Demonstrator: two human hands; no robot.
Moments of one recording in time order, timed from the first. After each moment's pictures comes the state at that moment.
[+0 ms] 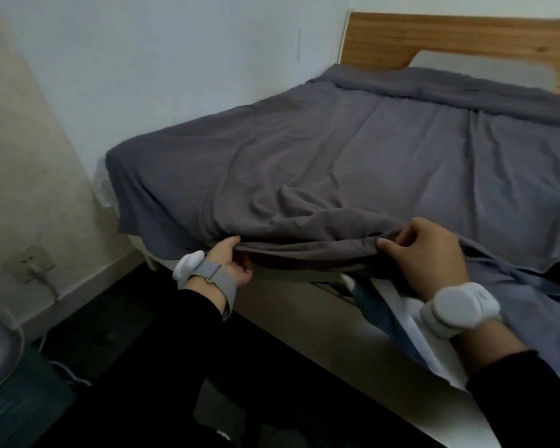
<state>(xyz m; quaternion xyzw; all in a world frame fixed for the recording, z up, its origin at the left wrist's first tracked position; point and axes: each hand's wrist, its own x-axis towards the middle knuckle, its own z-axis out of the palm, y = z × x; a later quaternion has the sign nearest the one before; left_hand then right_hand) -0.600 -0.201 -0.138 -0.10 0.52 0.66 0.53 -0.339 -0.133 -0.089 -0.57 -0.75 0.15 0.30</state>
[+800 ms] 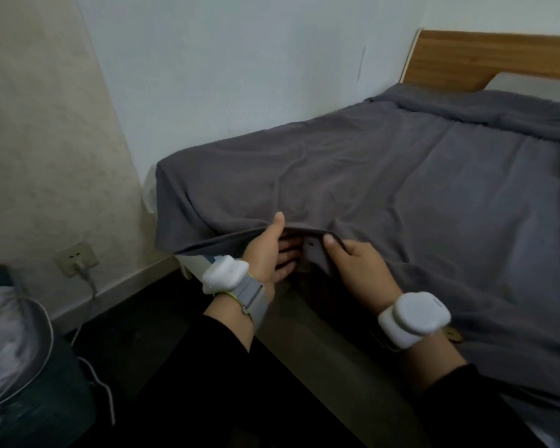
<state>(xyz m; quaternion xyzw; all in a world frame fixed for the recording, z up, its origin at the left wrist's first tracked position) -0.616 -0.171 -0.099 0.13 0.58 0.66 0.46 -0.493 -0.100 -0.103 -0.38 -0.79 0.42 0.25</state>
